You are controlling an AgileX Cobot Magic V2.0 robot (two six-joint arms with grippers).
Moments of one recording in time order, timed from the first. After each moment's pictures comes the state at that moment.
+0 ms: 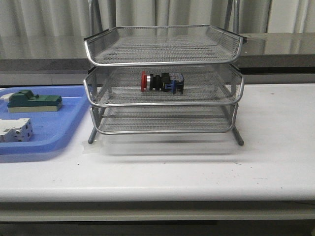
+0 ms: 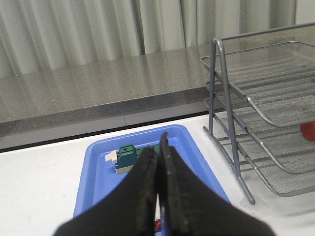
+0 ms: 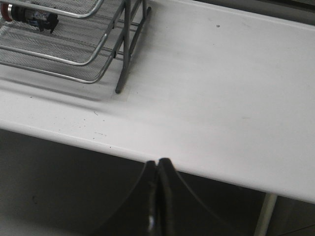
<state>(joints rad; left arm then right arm) -0.07 0.26 -0.31 -0.33 0.17 0.44 0.16 0.37 -0.65 -0.07 0.89 -0.04</state>
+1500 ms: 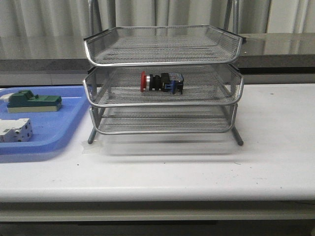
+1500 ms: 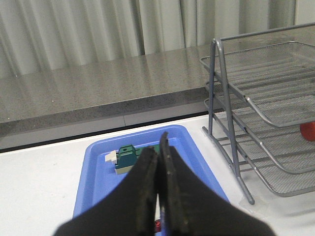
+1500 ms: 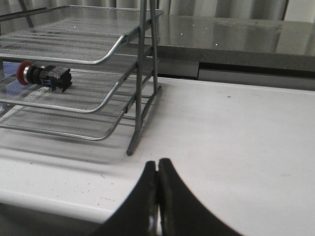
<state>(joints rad) -0.07 0.26 -0.31 -0.33 0.17 0.44 0.16 -0.01 0.00 0.01 0.16 -0.03</state>
